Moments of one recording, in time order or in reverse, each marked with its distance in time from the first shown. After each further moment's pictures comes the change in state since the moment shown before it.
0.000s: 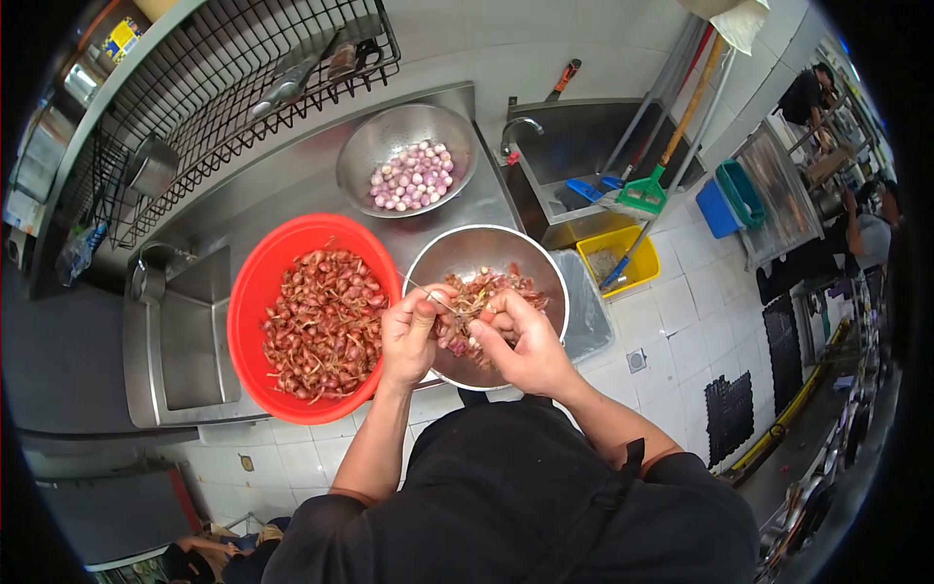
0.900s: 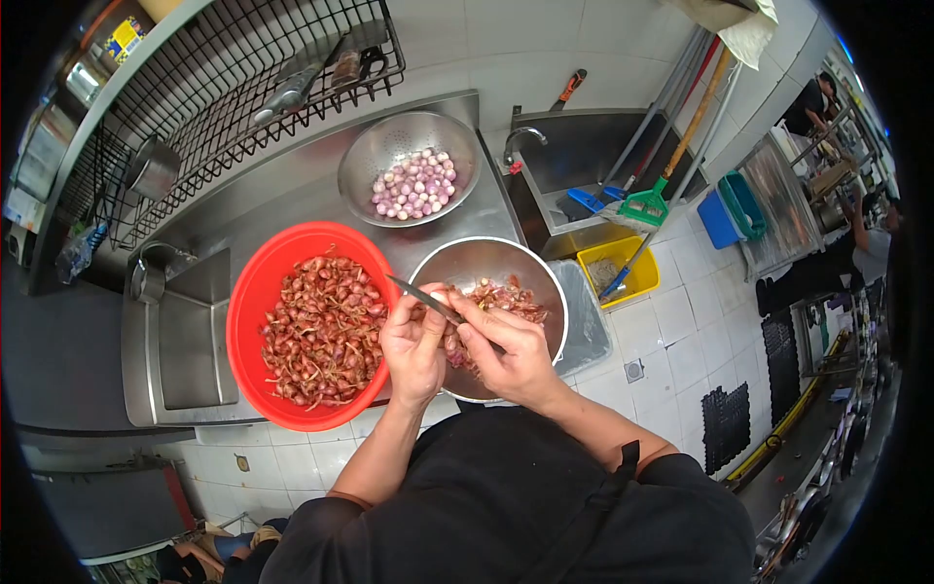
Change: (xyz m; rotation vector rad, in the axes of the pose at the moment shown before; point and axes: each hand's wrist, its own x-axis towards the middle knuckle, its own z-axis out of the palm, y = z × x) left_hand 0.005 0.001 0.027 -0.140 0.247 0.142; right_hand 0.019 -0.001 0.008 -0.383 0.107 -0.442
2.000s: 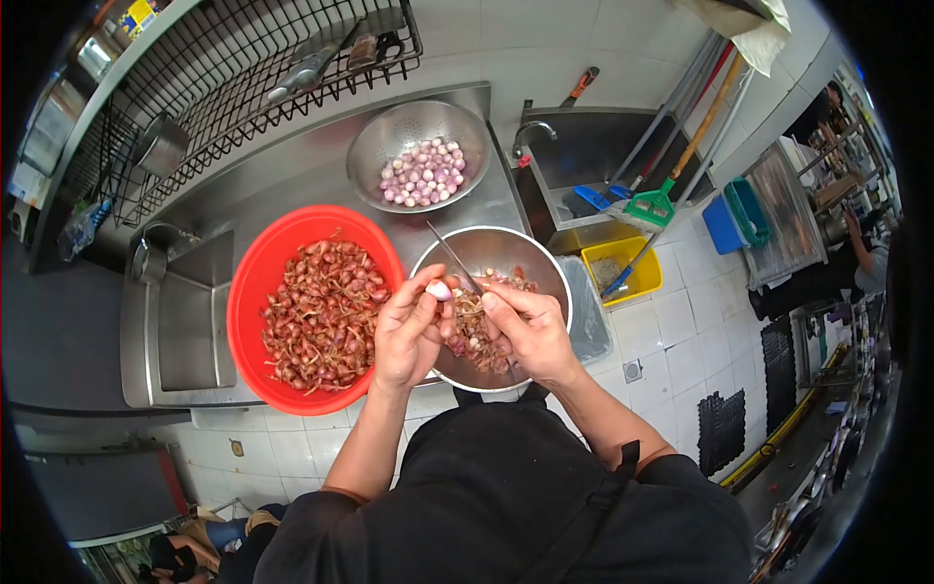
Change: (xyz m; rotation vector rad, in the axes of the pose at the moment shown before) left_hand 0.000 0.017 -0.020 -0.144 -0.158 -0.175; right_hand 0.004 -0.002 -0.013 0.505 -0.059 0.549
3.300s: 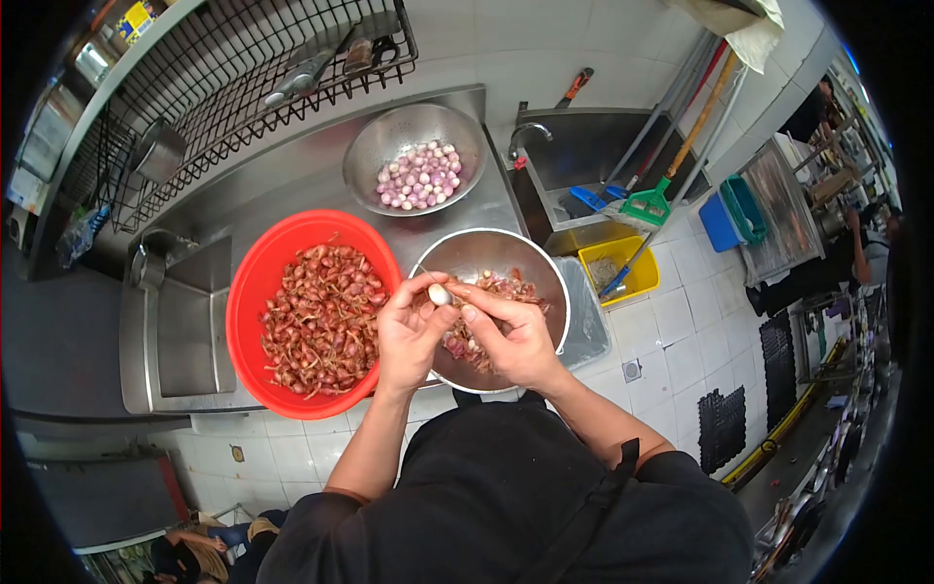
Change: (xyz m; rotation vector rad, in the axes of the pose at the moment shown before) left_hand 0.000 -0.002 0.007 0.342 0.064 0.115; right_hand 0.003 0.014 0.014 -0.150 -0.025 -0.243
